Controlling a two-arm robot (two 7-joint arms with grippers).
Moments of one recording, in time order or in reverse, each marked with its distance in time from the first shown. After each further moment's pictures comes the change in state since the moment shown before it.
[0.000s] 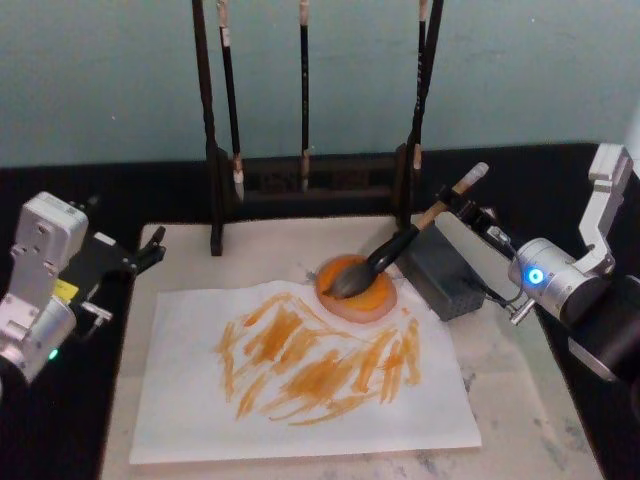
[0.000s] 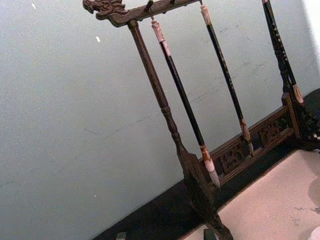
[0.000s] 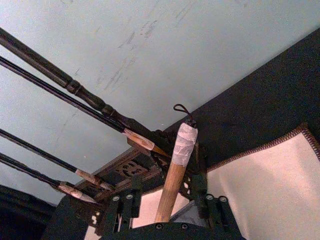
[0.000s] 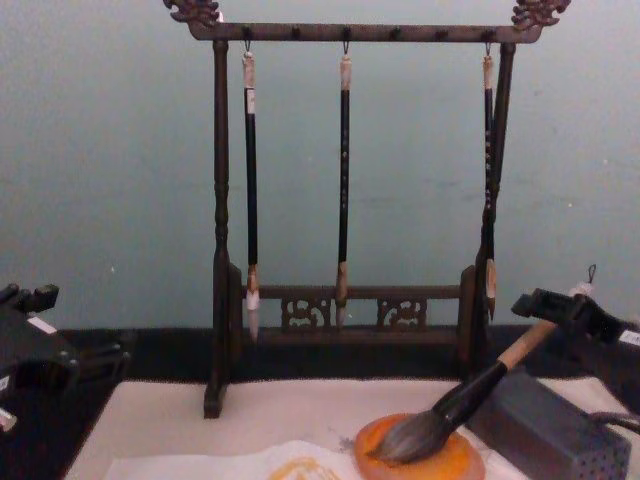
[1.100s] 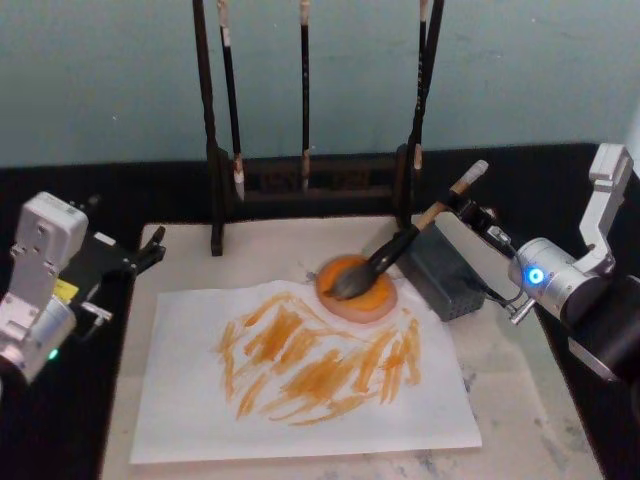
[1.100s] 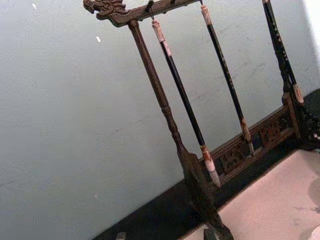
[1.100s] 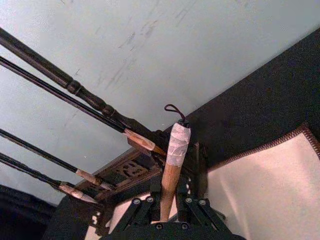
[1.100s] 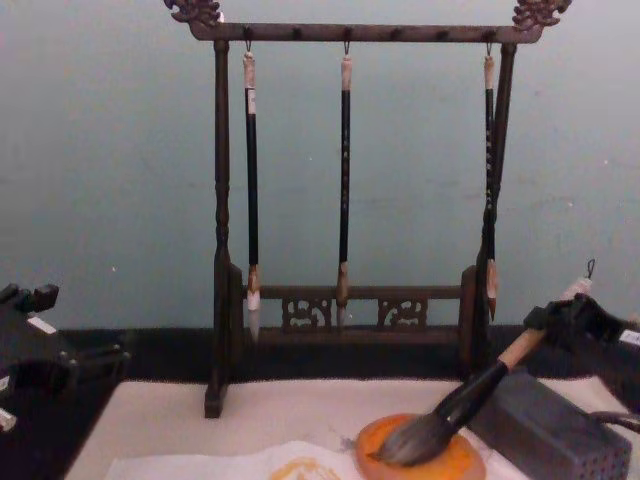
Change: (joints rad) left arm 0.000 0.000 0.000 0.000 0.000 0.000 0.000; right arm 0.000 0.000 0.001 0.000 0.000 0.001 0.000
